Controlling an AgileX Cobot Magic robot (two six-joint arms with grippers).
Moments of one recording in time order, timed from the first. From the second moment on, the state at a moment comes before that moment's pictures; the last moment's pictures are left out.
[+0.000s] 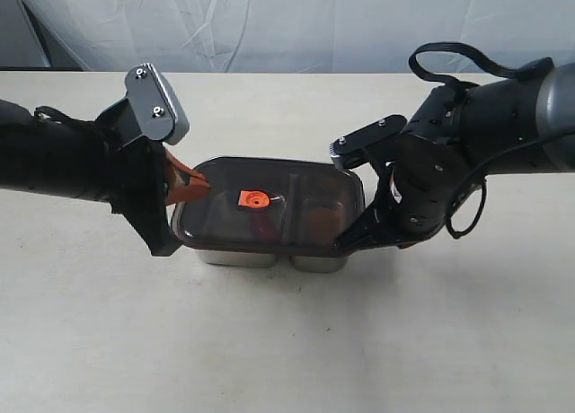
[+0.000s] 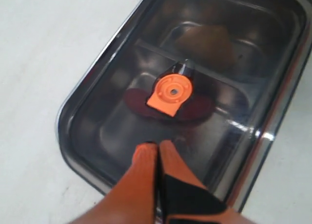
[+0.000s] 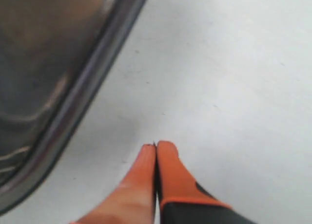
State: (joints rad) left arm -0.39 1.52 -0.74 -1.24 0.38 1.82; right arm 0.77 1.74 -0.94 -0.38 0.66 0.43
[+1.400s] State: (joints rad) left arm -0.39 1.65 -0.75 -1.27 0.46 1.82; right arm 0.77 1.76 -0.96 0.05 0.32 0.11
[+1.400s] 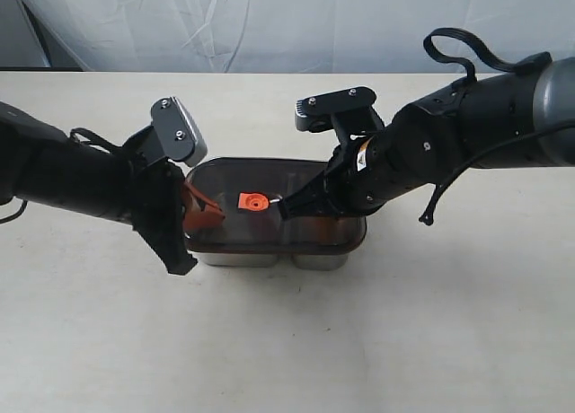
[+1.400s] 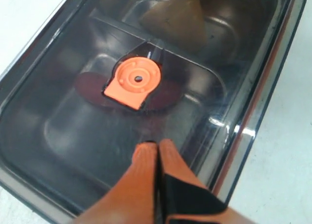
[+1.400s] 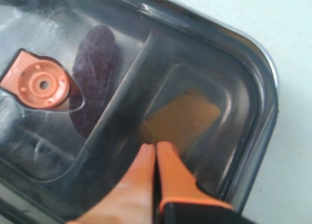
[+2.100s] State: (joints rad) left arm -0.39 1.50 -0.72 -1.30 0.49 1.82; right arm 0.77 1.67 -0.95 0.04 0.42 0.11
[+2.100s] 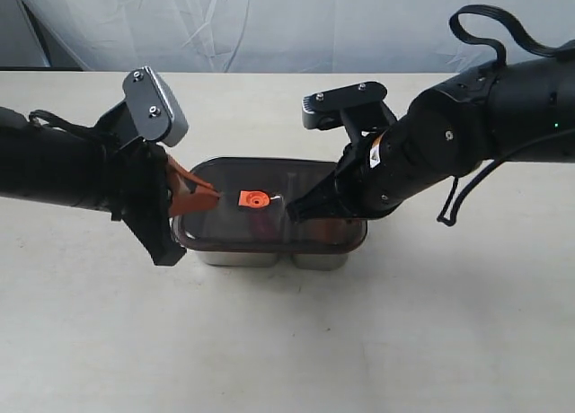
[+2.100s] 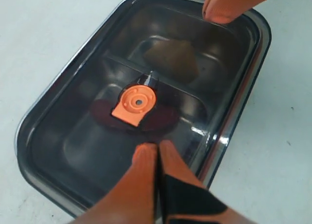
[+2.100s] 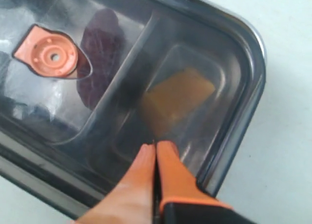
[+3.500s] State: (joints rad) left arm -0.39 1.63 -0.72 -1.22 0.52 1.75; right arm 0.83 1.73 -0.95 0.02 0.47 0.11
